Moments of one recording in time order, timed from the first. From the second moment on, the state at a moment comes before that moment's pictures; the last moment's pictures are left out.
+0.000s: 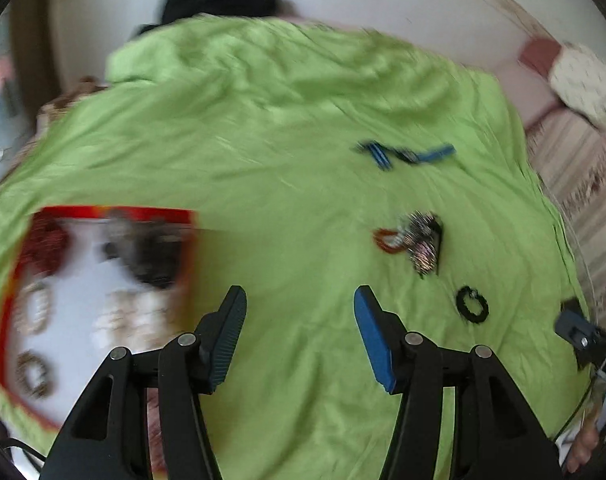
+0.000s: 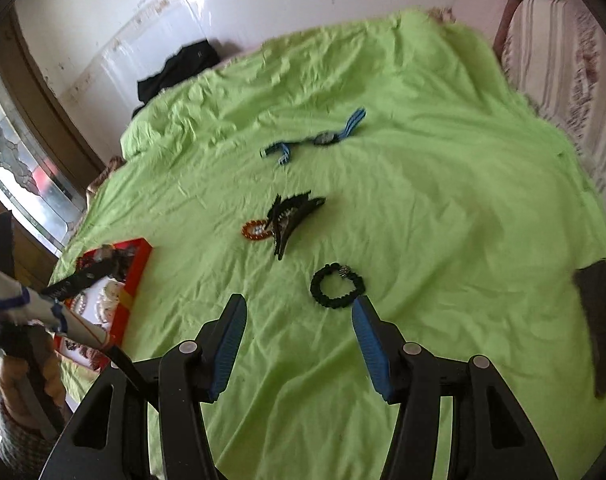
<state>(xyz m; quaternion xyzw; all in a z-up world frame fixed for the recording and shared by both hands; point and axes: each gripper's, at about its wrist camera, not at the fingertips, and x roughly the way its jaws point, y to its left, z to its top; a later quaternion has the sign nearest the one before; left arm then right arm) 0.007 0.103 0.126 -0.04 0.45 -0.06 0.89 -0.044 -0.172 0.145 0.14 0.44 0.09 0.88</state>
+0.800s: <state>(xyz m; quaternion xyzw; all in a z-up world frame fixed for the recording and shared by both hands) 0.148 -0.048 0.036 -0.05 0.51 -0.26 0.82 0.059 -0.214 0.086 0.23 0.46 0.02 0.86</state>
